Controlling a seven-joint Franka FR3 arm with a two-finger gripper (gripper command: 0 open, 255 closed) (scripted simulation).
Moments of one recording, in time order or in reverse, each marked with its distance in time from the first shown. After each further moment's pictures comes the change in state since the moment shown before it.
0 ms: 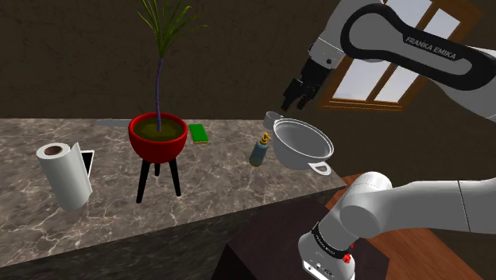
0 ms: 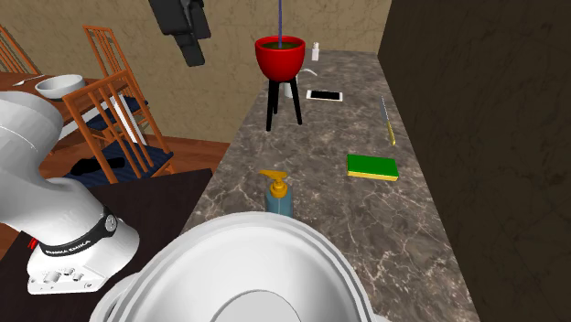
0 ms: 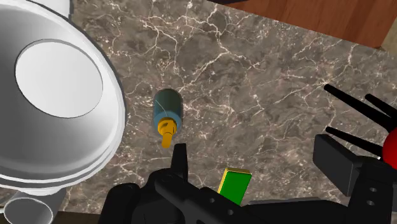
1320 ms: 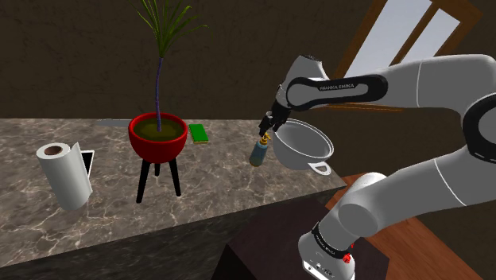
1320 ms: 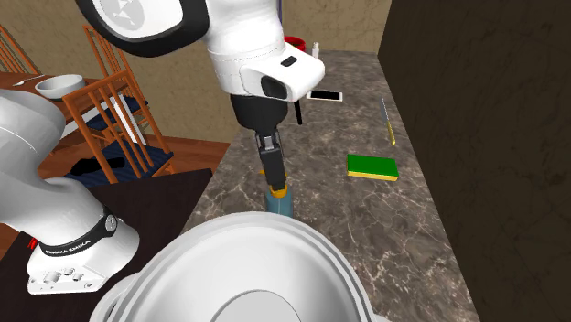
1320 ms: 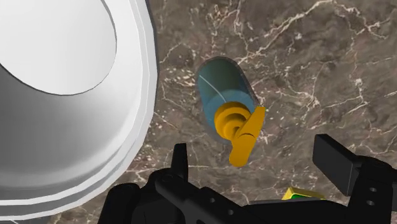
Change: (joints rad) arm -0.046 0.332 -0.097 -0.240 -0.111 0.587 -0.148
